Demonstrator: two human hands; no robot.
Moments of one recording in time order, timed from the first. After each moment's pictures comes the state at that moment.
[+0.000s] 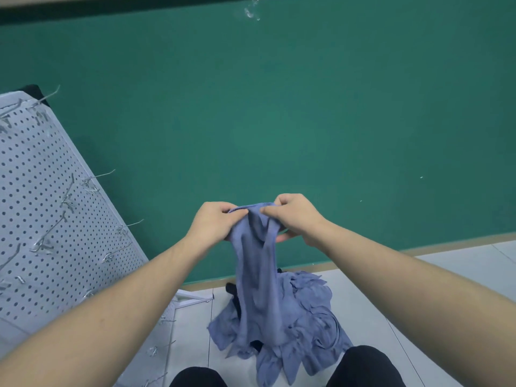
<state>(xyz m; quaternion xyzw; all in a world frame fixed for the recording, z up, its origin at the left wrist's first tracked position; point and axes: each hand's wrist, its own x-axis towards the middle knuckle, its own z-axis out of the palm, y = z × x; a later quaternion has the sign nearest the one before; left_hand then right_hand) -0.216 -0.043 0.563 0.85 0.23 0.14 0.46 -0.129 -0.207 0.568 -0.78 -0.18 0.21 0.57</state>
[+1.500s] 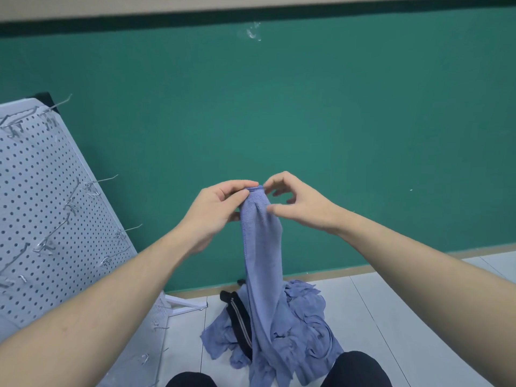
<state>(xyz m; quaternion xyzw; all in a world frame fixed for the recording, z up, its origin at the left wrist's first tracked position) -0.244 -0.073 0.617 0.74 0.05 0.18 0.65 -0.133 -0.248 0.615 -0.76 -0.44 0.10 0.47</state>
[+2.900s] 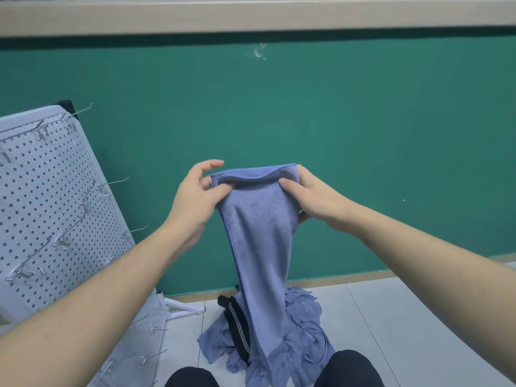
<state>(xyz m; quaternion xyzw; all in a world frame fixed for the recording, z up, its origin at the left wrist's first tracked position) -0.278 -0.065 0.646 0.68 0.07 0.31 0.66 -0.169 -0.264 0.661 -0.76 -0.36 0.15 0.52</state>
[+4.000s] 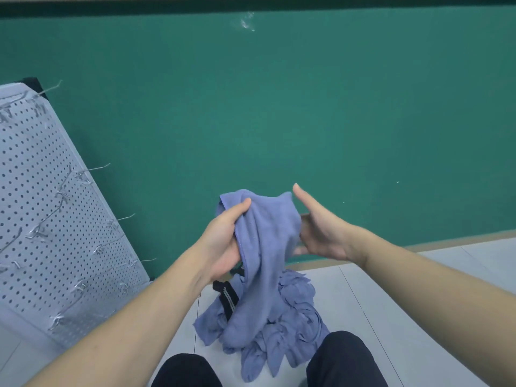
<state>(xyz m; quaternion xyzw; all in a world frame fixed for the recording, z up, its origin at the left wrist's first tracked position) -0.271 -0.123 0.589 0.47 0.18 0.02 0.87 -0.147 -0.286 0.567 -0.61 -0.17 0.48 0.61</state>
